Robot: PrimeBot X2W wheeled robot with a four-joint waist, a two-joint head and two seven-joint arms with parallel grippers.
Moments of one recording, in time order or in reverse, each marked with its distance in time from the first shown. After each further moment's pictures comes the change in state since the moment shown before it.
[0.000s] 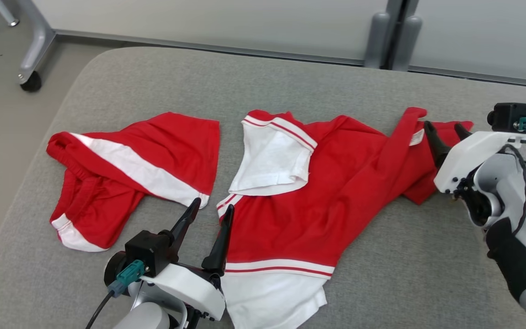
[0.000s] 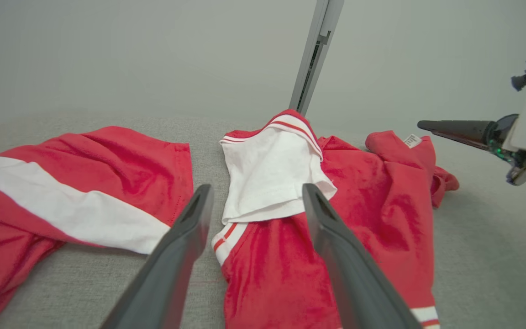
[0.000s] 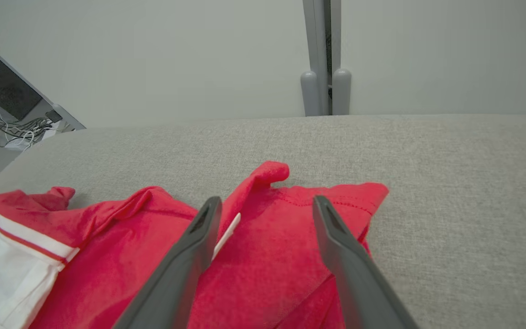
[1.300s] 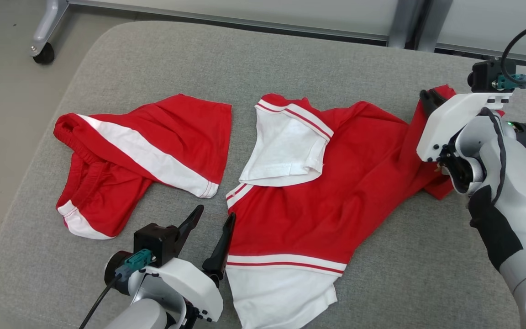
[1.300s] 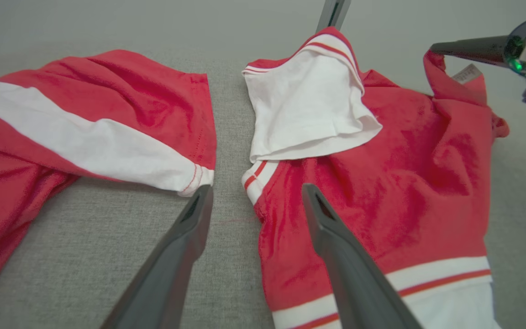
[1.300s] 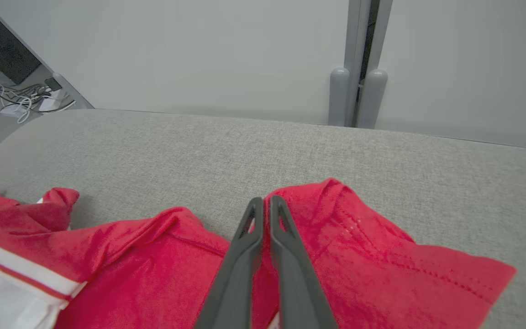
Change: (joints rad) left arm -0.043 0.039 -0.071 0.021 -0.059 0.018 0.099; right arm -0.132 0.075 -0.095 0.046 -0.200 0.000 0.117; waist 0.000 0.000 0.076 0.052
